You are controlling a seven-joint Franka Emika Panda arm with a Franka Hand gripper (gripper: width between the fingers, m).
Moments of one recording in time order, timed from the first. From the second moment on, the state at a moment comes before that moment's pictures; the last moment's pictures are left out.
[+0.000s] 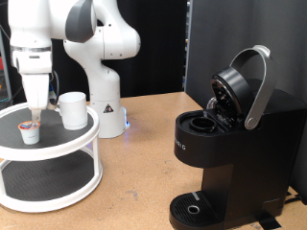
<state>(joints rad) -0.12 -0.49 -0.52 -2.73 -0.41 2.38 -1.21</state>
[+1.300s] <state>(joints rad) -0.13 -0.45 -0.54 -2.74 -0.41 2.43 -1.21</state>
